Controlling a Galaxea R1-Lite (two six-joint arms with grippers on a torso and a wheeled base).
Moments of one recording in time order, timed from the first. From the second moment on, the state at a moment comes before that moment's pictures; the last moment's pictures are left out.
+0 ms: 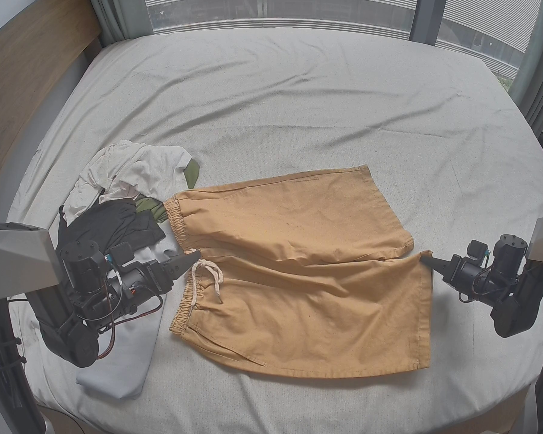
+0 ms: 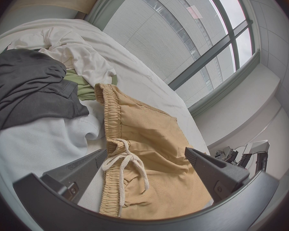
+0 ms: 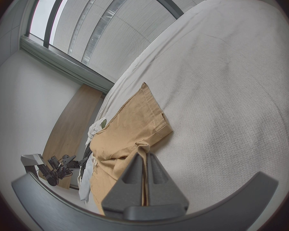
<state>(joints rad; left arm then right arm) -0.18 2.16 -0.44 -1.55 -0.41 -0.54 -0.07 2.22 -0.47 -1.52 0.65 0.56</state>
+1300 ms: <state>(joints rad) -0.19 2.18 -0.22 -1.54 -0.41 -0.54 -0.10 2.08 -0.47 -1.52 0.65 0.51</state>
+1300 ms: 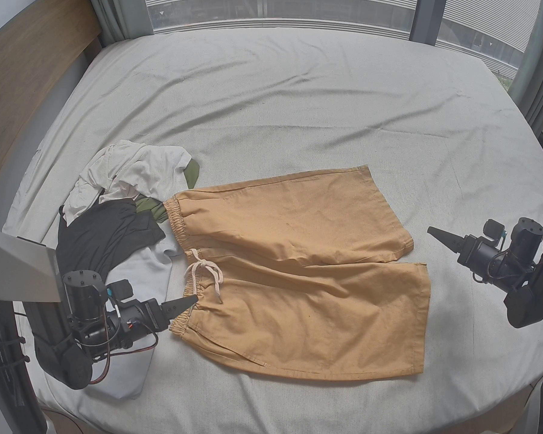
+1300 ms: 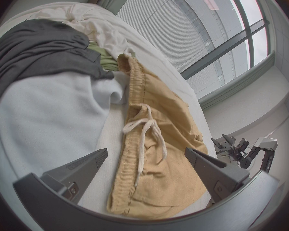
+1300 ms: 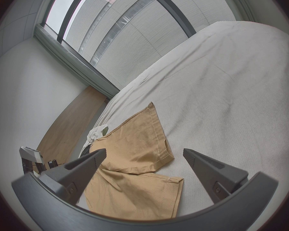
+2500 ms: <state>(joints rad) -0.20 2.26 -0.19 -1.55 -0.40 -0.53 -0.10 2.05 -0.43 -1.53 0.65 0.50</state>
